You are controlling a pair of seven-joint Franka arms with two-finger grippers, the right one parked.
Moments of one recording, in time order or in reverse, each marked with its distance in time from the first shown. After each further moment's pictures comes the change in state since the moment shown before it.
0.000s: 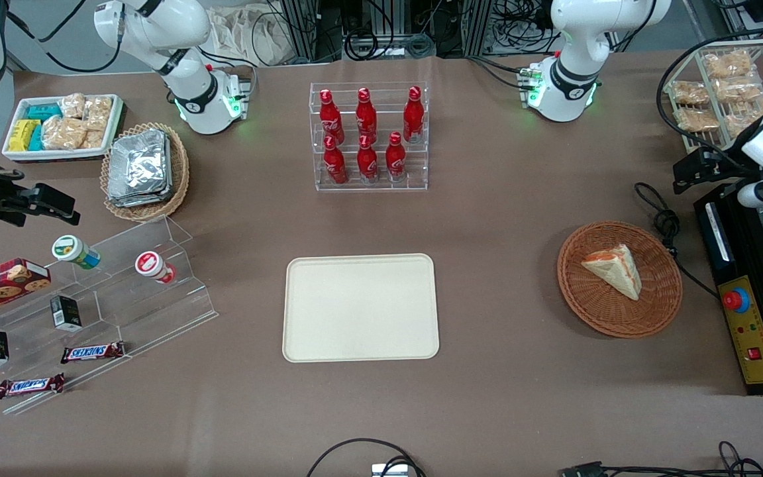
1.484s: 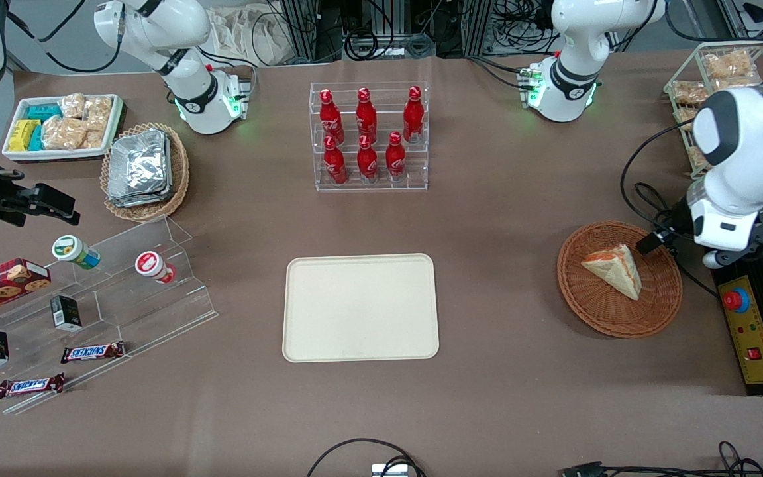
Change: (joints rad) arm 0.080 0.029 0.017 -0.596 0.000 0.664 -0.553
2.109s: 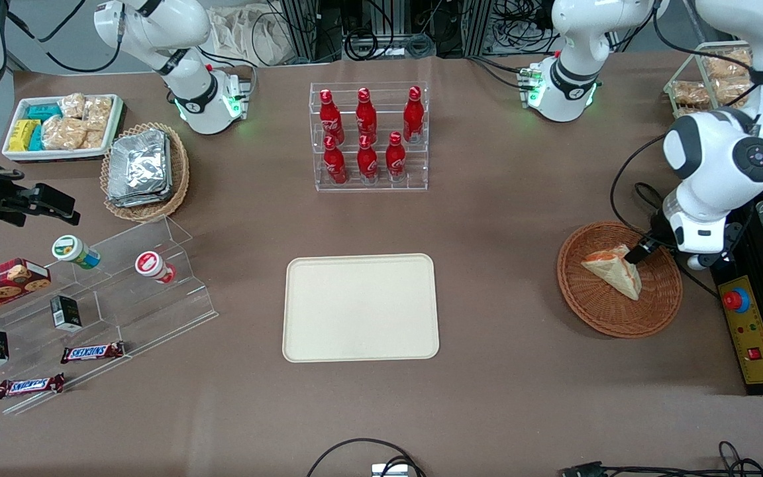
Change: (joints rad) arm 0.028 0.092 0.002 -0.140 -0.005 0.291 -0.128
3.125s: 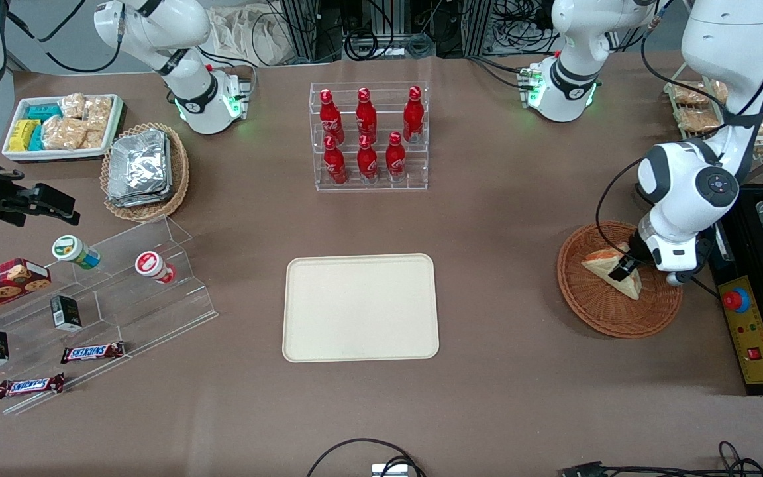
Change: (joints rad) arm -0.009 0.160 -0.004 -0.001 -0.001 0.192 -0.099
